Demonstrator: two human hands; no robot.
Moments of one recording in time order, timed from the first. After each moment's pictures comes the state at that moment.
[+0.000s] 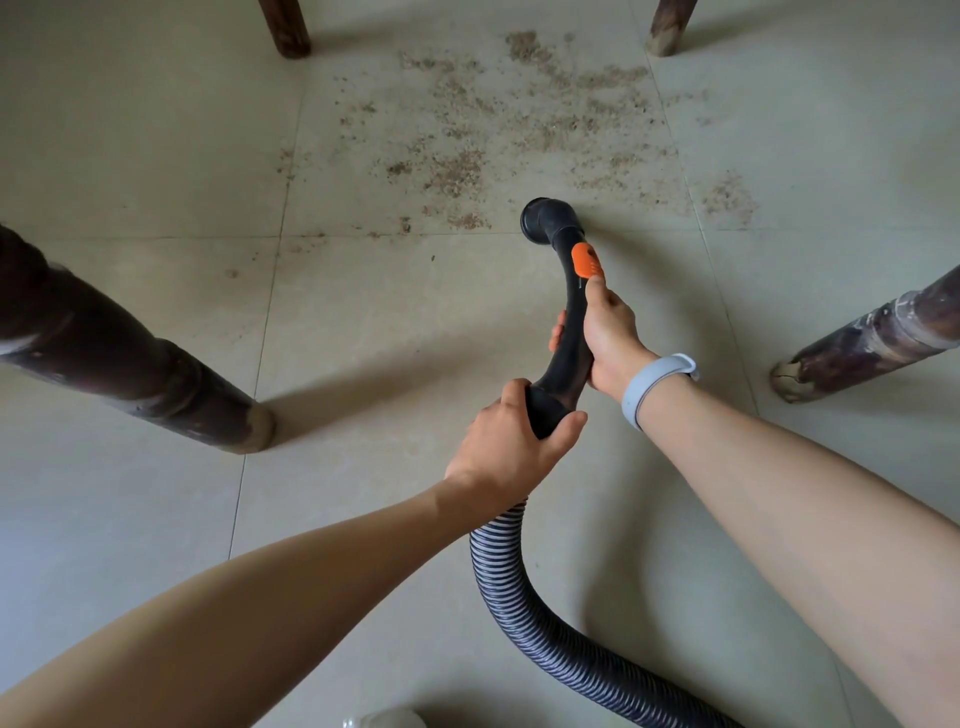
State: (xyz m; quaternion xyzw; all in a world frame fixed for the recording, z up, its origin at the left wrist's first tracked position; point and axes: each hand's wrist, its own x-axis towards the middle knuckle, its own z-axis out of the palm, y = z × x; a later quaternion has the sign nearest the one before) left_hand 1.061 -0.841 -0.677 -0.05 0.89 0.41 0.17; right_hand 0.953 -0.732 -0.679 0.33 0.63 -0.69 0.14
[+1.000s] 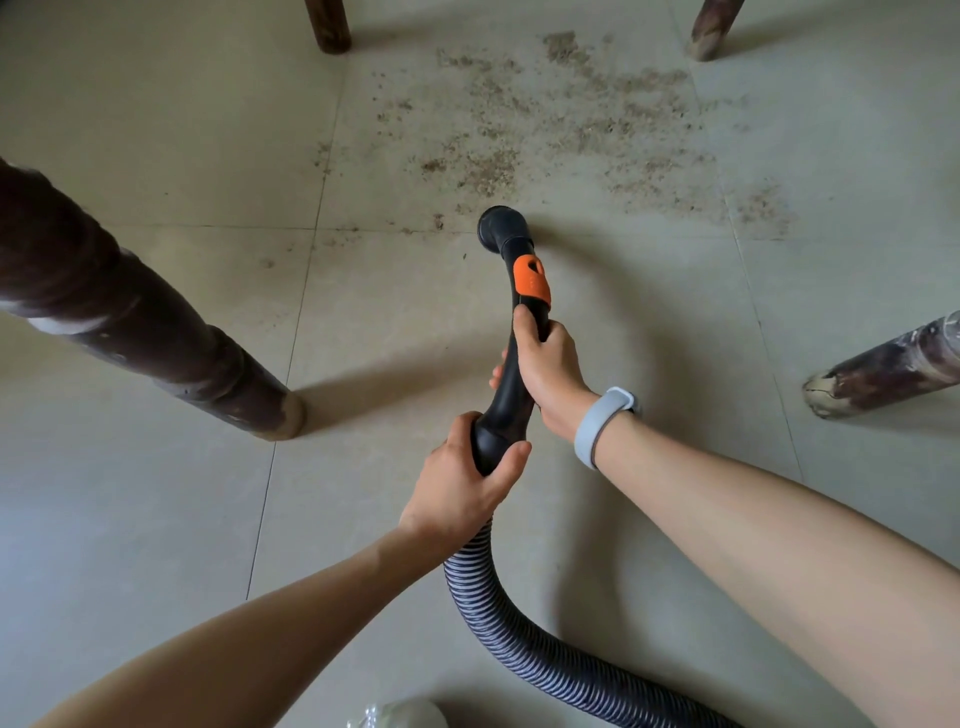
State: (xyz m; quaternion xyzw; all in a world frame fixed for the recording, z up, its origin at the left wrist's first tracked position) left_hand 1.099 -0.898 -0.700 -0.13 0.86 0.49 0.12; right_hand 0.992 -0.808 -0.682 0.21 0.71 -0.65 0.16
